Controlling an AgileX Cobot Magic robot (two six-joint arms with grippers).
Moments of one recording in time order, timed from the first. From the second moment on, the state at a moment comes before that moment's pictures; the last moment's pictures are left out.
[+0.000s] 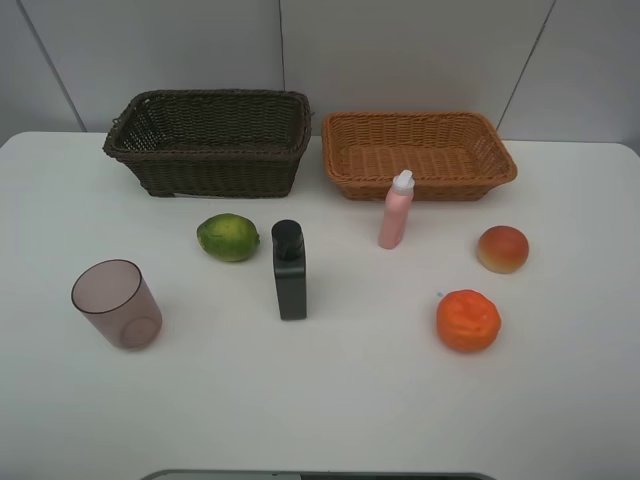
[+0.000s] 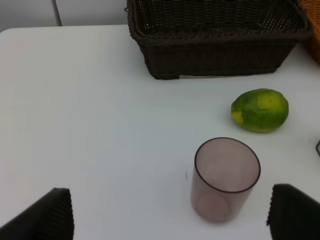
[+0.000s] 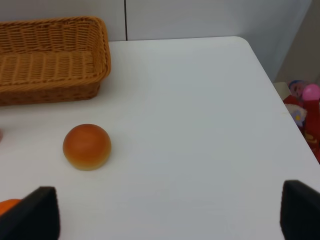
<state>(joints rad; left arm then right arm) -0.04 -0.01 -0.50 -0.05 1.07 0.01 -0.12 0.00 -0.52 -0.12 1.06 0.04</state>
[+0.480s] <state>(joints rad) -0.04 -0.01 -0.50 -0.05 1.07 0.01 -0.12 0.00 -0.52 -0.12 1.06 0.04</state>
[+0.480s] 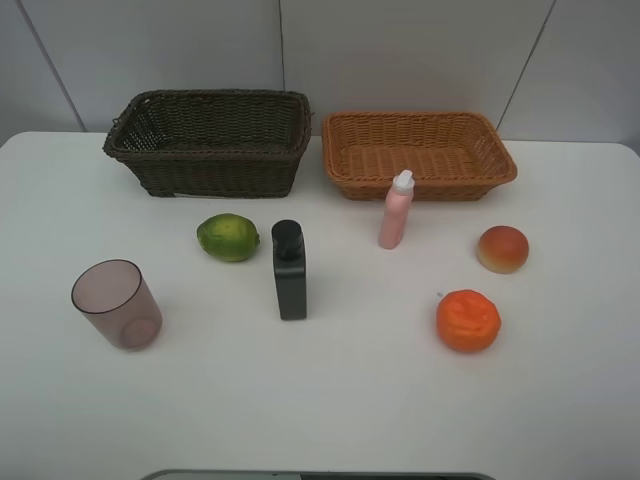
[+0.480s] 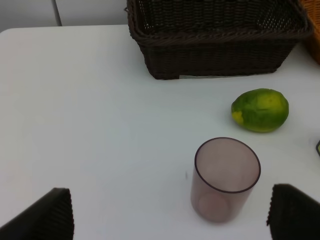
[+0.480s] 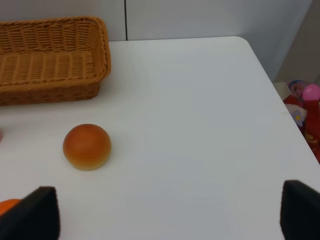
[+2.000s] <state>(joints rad) -0.04 -0.01 -0.50 -0.05 1.07 0.01 -0.12 0.00 -0.52 -0.12 1.06 0.04</state>
